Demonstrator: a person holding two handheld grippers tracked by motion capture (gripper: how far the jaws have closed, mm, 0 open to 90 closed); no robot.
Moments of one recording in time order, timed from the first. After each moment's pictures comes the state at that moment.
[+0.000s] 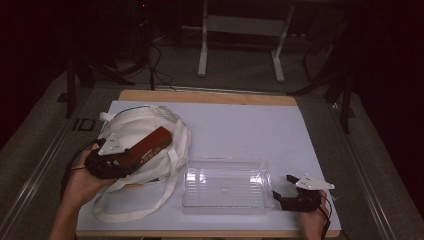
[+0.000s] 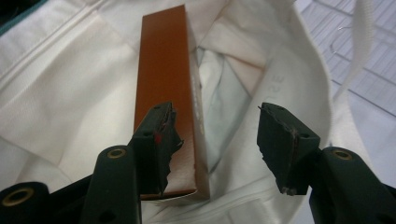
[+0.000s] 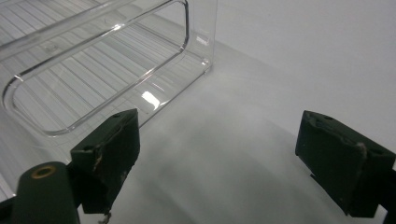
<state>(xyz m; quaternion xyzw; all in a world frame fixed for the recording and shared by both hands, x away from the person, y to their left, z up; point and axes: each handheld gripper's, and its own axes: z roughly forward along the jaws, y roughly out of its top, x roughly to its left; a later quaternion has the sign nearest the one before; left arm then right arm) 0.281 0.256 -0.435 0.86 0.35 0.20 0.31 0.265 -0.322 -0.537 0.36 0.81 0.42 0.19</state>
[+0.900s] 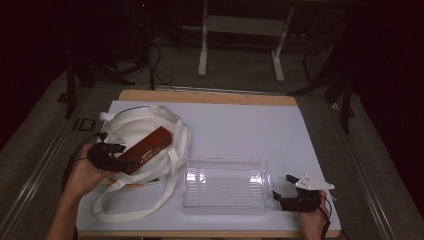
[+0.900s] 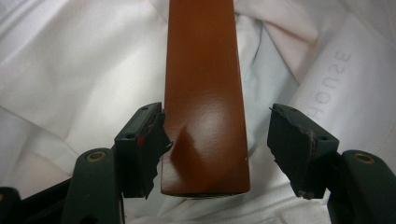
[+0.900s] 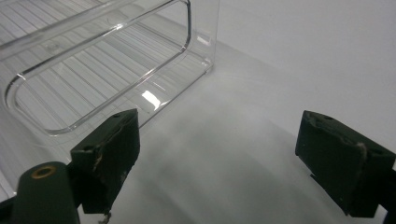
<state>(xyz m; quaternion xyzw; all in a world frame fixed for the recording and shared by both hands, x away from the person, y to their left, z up) 0.313 0.266 -0.451 0.87 0.39 0.17 0.26 0.264 -0.322 -0.537 0.36 0.81 0.42 0.19</state>
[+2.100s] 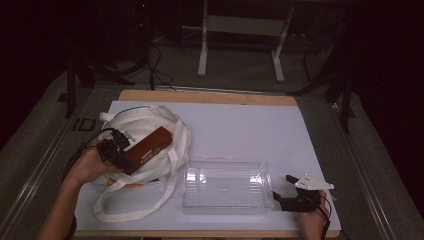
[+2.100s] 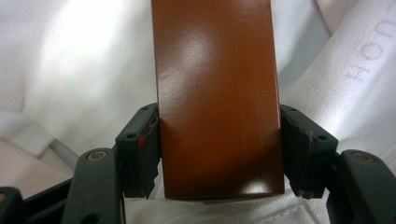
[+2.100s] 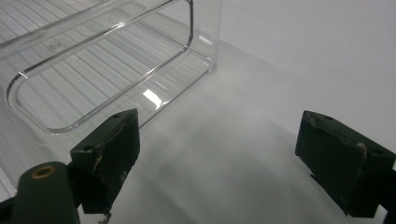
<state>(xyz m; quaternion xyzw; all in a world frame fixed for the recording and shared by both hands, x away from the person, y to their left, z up) 0.351 0.256 -0.465 0.91 0.39 0.06 0.13 0.264 -0.322 -0.537 0.36 0.81 0.42 0.19</state>
